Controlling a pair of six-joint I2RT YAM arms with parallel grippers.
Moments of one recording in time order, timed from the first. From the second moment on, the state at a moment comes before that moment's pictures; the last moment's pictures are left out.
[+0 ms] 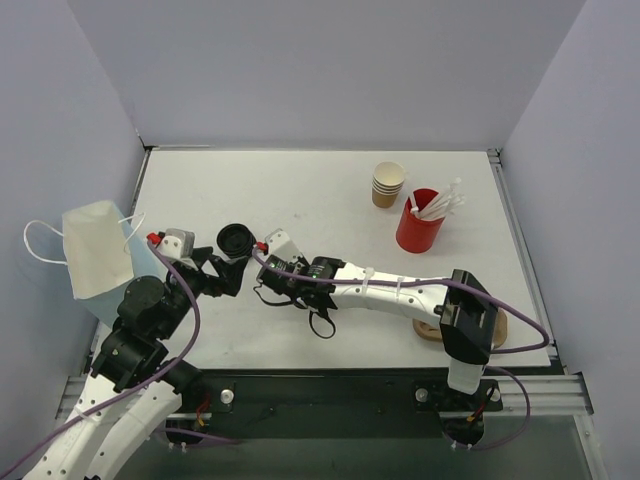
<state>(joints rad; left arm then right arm) -0.51 0.42 0.67 -0.32 -0.10 -0.29 1.18 1.79 1.42 -0.68 0.58 0.37</state>
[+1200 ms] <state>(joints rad) -0.49 1.16 1.01 -0.51 -0.29 -0.20 1.30 1.01 0.98 -0.64 0.56 0.49</state>
